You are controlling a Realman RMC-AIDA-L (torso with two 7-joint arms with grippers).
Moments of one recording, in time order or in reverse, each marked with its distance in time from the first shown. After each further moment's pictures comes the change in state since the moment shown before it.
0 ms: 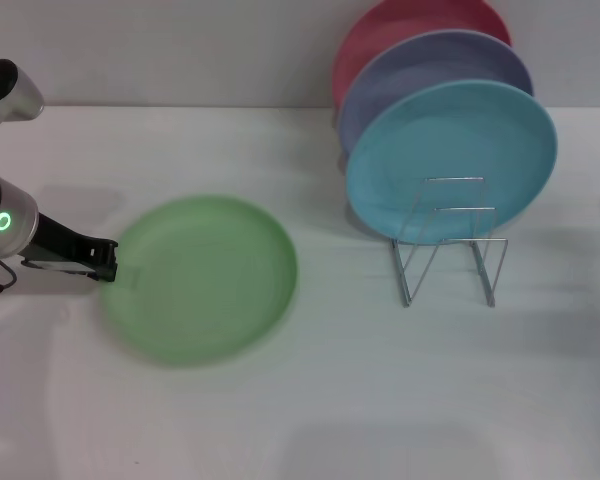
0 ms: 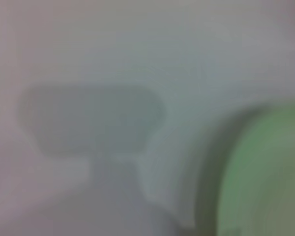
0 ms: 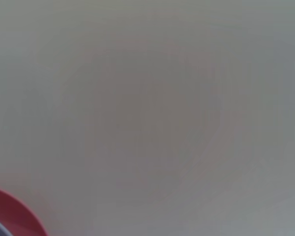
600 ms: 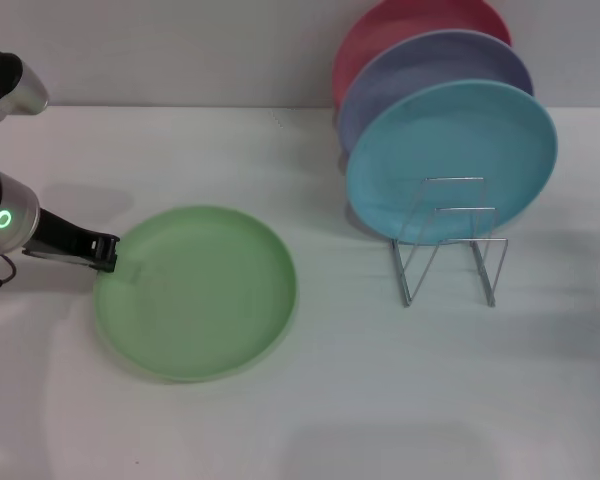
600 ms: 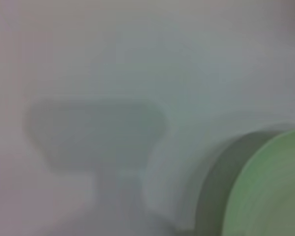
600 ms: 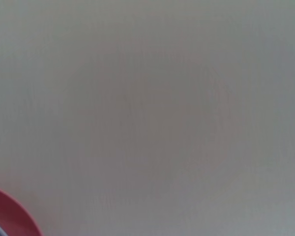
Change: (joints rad) left arm 0.037 -0.002 0.065 0.069 -0.027 -0.012 0.020; right arm -0.007 0.000 0.004 -0.005 0.002 0.000 0.000
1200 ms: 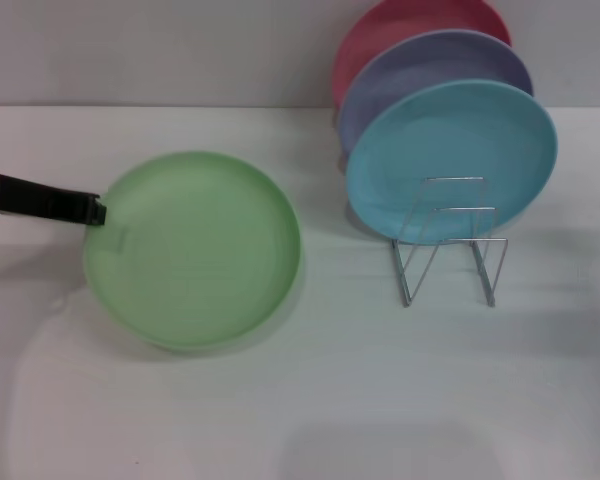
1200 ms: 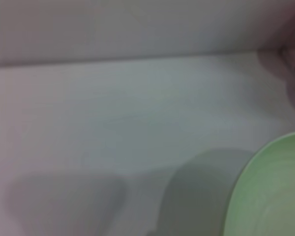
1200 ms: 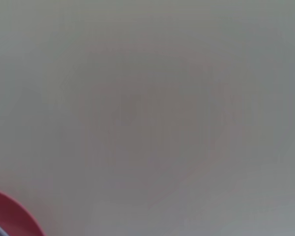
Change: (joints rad) left arm 0.181 0.007 0.049 0.346 -0.172 0.058 0.018; right arm 0.006 -0.001 -0.001 0.005 0.000 0.000 0.000
